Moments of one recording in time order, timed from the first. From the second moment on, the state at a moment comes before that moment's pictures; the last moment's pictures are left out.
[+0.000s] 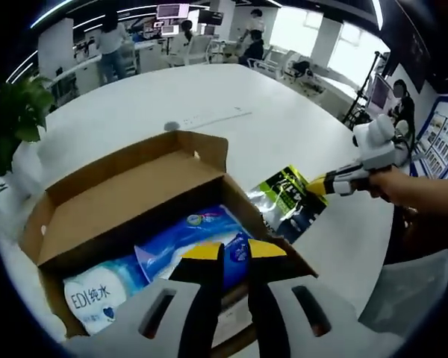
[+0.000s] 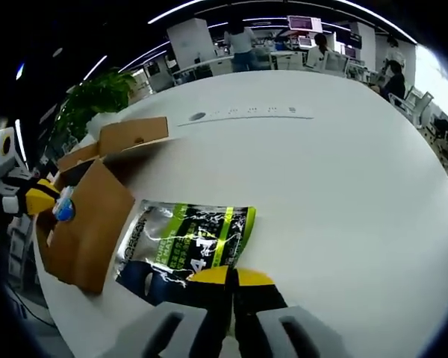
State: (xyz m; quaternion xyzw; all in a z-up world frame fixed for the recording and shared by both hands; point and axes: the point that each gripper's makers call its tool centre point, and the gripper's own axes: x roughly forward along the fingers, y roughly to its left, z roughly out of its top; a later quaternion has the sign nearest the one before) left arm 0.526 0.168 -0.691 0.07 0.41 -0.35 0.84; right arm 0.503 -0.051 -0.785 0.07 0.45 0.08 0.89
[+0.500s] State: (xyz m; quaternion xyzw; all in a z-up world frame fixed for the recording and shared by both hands) left arm 0.538 0.241 -0.683 0.06 0.39 -0.31 0.86; right arm 0.504 -0.042 -0.760 0.02 0.42 0.12 0.90
